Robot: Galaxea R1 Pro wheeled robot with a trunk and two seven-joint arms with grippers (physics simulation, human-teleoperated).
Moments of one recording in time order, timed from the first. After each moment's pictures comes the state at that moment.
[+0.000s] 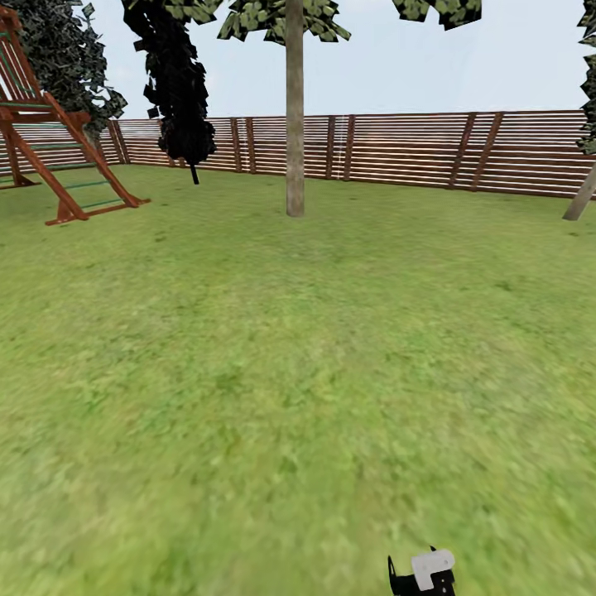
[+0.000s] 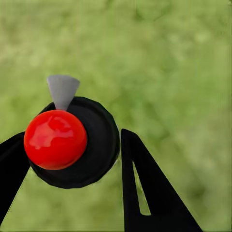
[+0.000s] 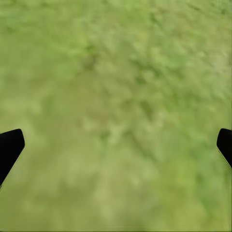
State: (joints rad) left arm -0.25 0.12 0.20 -0.14 -0.03 -0.56 -0.01; right arm -0.40 0.00 -0.13 -0.03 0.46 -0.64 -0.28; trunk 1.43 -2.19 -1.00
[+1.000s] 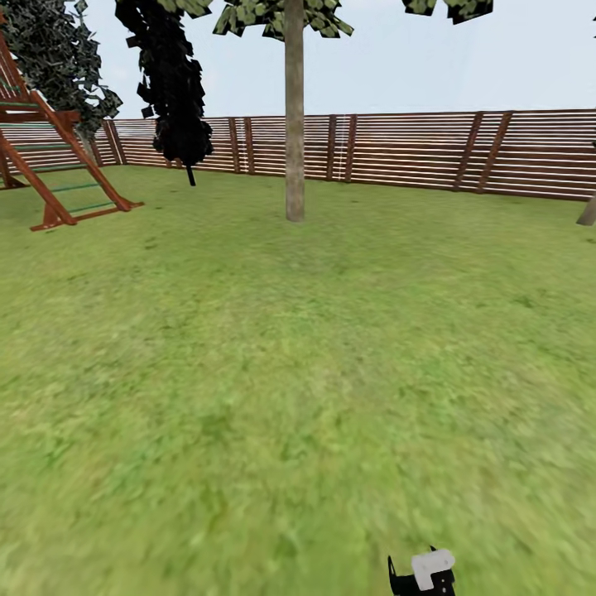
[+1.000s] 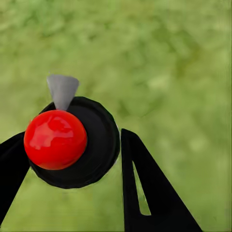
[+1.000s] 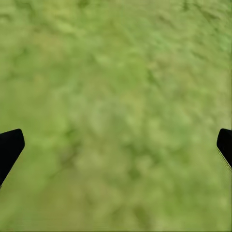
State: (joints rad) left arm -0.25 0.12 0.20 -0.14 -0.03 -0.56 -0.01; right arm -0.40 0.00 -0.13 -0.03 0.46 -0.64 -0.28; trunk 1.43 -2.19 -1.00
